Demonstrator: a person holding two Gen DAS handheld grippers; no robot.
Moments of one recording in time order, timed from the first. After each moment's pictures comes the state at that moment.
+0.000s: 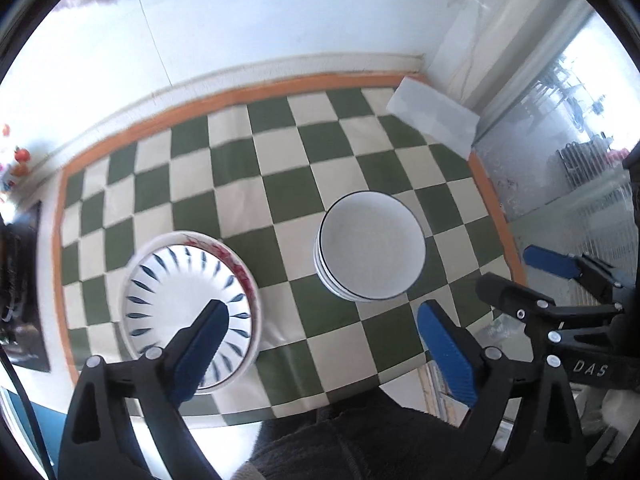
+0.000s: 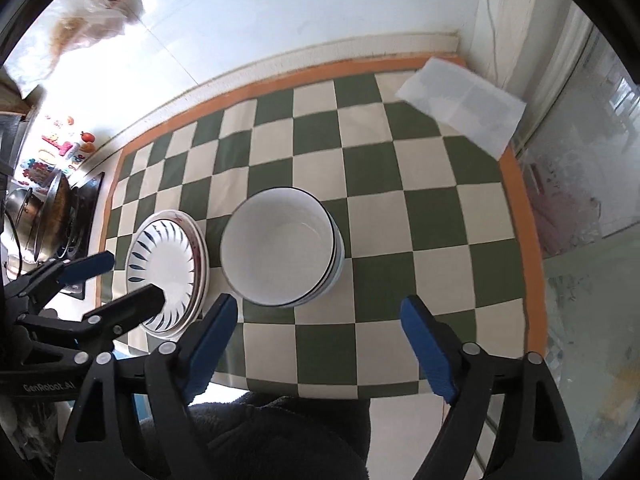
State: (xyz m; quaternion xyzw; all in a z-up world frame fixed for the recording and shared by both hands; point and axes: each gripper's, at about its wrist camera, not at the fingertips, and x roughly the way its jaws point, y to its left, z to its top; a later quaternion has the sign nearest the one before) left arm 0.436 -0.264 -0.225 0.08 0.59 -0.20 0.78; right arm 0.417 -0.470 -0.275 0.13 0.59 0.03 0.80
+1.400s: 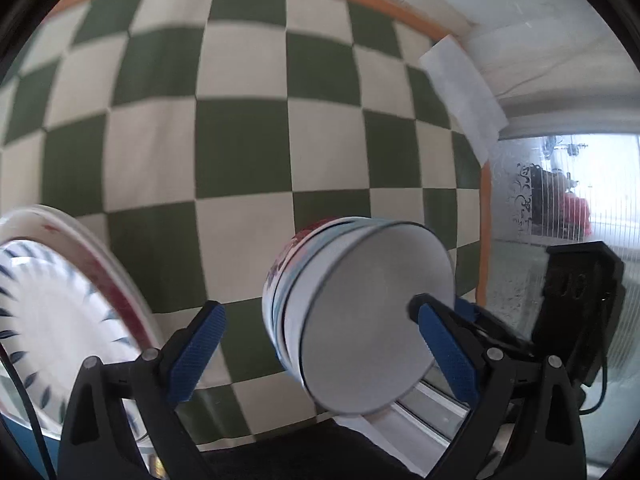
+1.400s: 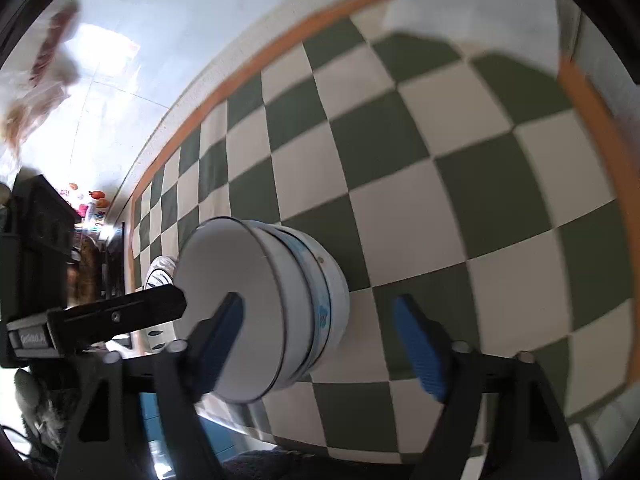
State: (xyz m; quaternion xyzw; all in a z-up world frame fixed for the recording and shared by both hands) left arm 0.539 -0.287 -0.380 -0.10 0.74 -0.23 0.62; right arm 0.482 -0.510 -0.420 0.32 0.60 0.07 0.73
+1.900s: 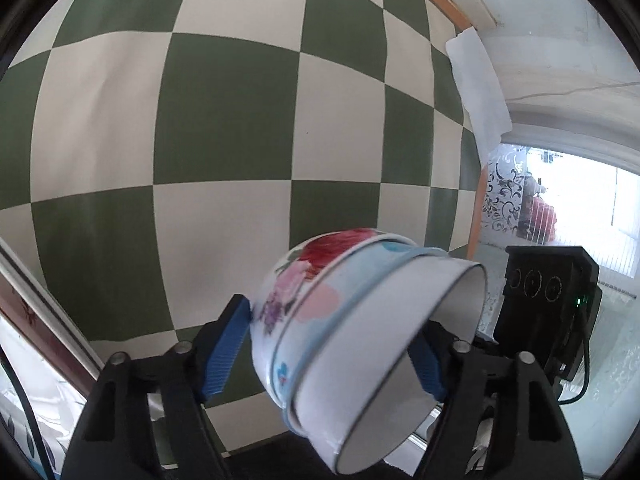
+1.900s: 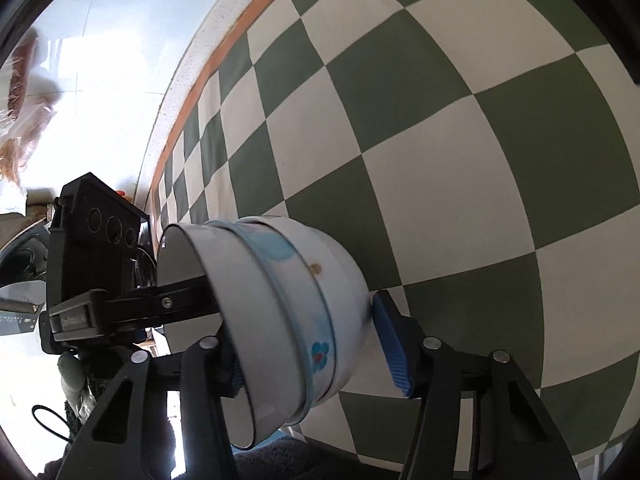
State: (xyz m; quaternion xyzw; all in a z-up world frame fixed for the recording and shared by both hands) left arm 0.548 -0.284 -0.429 -0.17 0.77 -0.25 0.56; right arm 0.507 -0.499 -0.479 0.39 0.63 0.12 0.67
